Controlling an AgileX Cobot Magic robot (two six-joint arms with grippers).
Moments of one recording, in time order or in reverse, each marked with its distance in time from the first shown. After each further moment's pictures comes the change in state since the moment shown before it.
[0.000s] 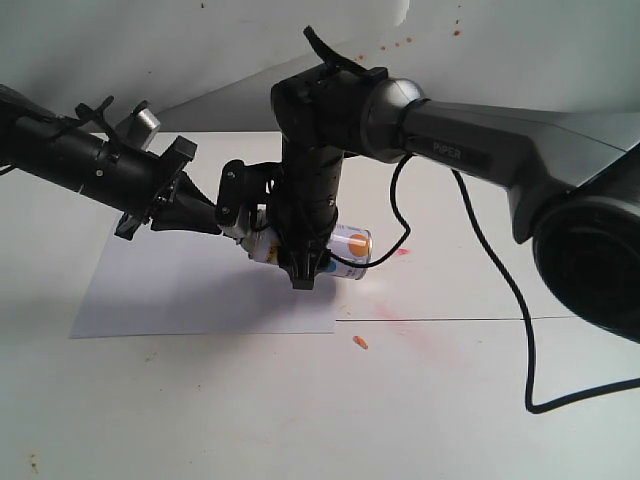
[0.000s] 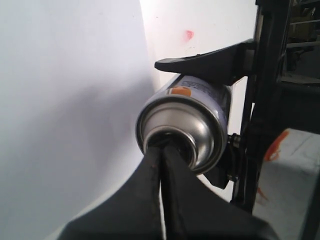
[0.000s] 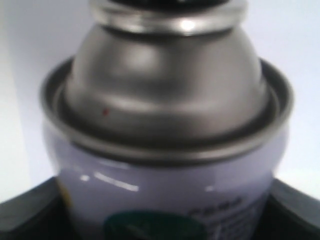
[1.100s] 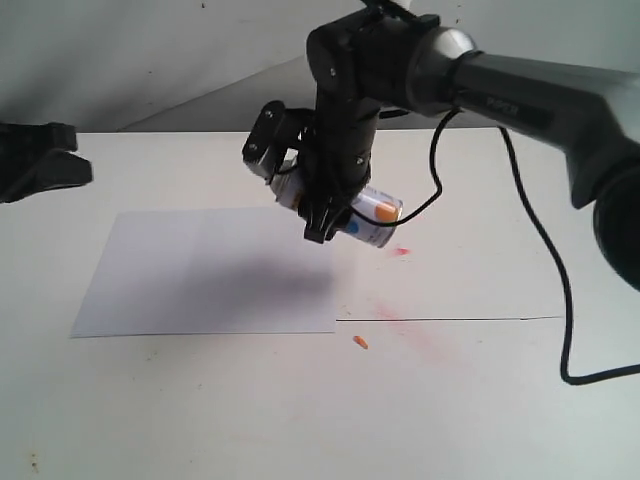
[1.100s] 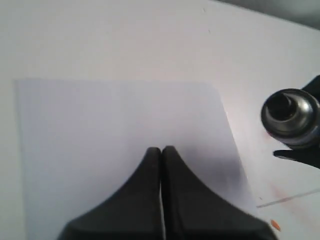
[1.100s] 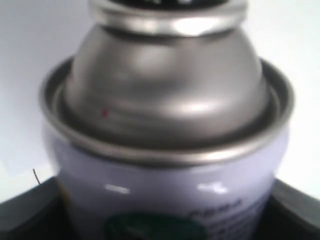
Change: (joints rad) left arm 0.138 -0.626 0.510 -0.084 -0.562 0.296; right arm -0.073 -0.088 0.000 -0.060 0.020 0.237
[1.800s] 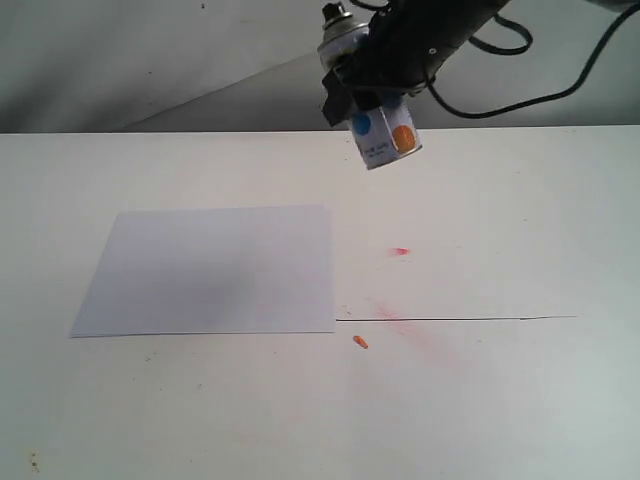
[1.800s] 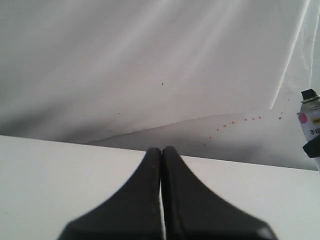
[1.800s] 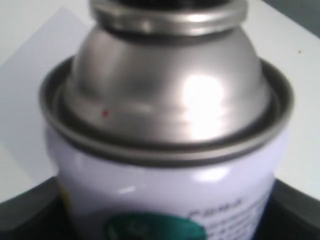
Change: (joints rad) left arm 0.000 -1.141 0.600 -0.267 -0.376 0.267; right arm -0.229 -0.233 0.077 0.459 -0.131 0.172
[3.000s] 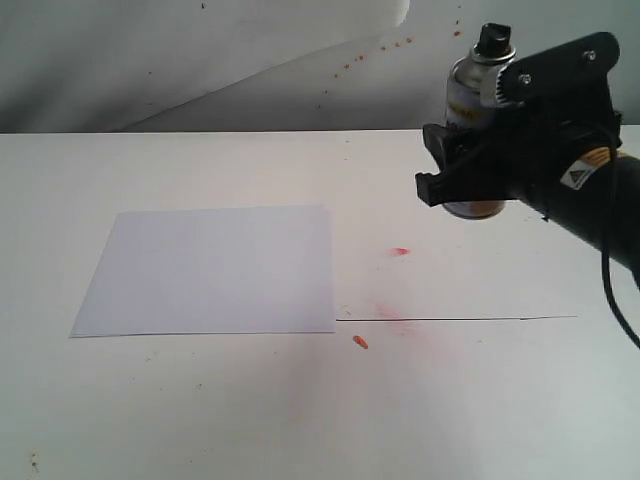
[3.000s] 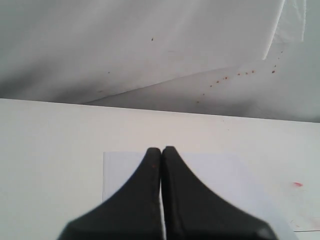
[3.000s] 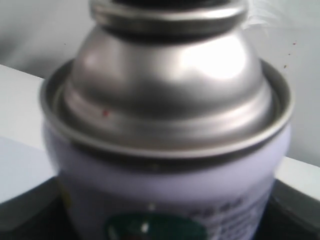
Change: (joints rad) left arm 0.000 -0.104 0.177 0.062 0.059 -0.012; right arm 0.091 -0.597 1.263 -0.133 -1.455 0.164
